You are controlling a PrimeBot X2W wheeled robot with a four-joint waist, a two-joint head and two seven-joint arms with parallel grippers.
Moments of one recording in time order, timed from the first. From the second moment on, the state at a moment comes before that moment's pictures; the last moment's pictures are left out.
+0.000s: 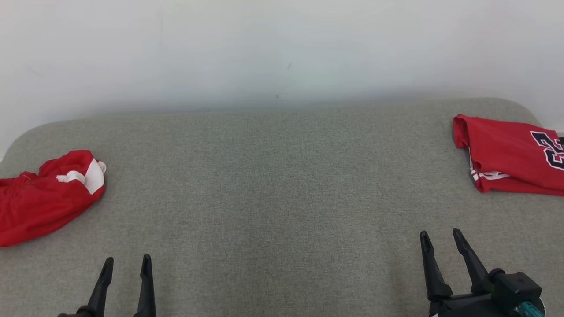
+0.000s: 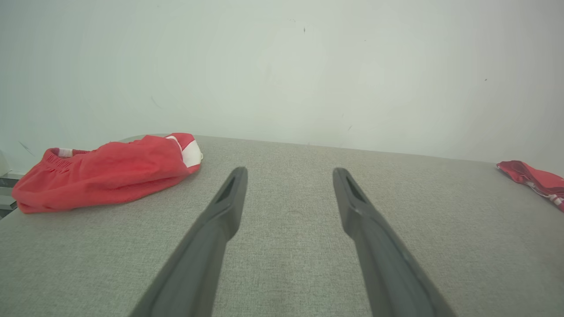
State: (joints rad) left arm 0.08 0.05 0.08 0.06 -0.16 -0.12 -0.26; right arm -0.02 -0.14 0.09 0.20 0.28 0.13 -0.26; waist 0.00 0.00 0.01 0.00
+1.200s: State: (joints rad) left arm 0.07 0.05 0.14 0.05 -0.18 -0.08 -0.26; right arm -0.02 -0.15 0.09 0.21 0.29 0.13 -0.26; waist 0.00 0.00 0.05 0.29
